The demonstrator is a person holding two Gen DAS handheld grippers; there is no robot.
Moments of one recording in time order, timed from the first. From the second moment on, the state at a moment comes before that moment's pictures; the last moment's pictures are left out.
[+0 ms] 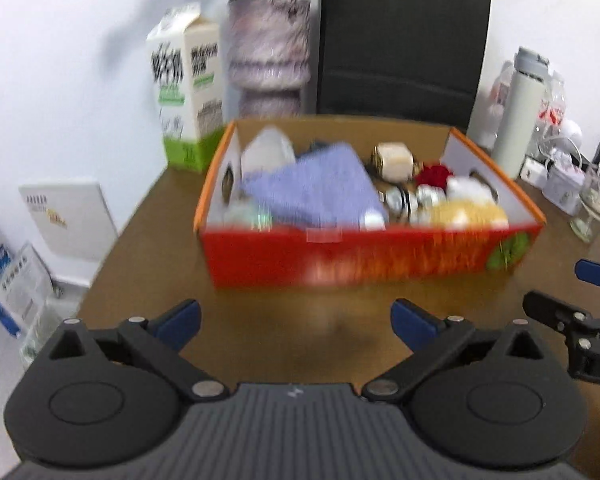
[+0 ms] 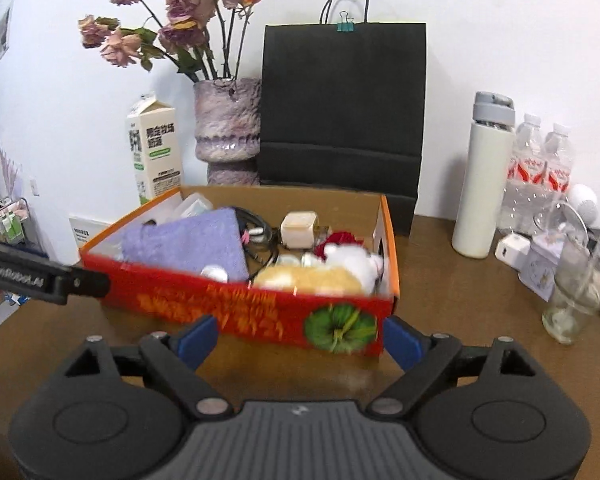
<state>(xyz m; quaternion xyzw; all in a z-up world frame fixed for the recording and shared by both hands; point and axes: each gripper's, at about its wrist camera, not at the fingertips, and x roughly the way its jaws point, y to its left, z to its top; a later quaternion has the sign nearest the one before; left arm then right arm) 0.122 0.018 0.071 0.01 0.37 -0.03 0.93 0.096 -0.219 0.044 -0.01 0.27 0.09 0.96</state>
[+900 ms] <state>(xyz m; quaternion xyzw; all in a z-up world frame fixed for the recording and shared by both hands) 0.006 0.014 0.008 0.01 0.35 -0.02 0.94 0.005 -0.190 -0.011 -0.01 0.34 0.06 0.94</state>
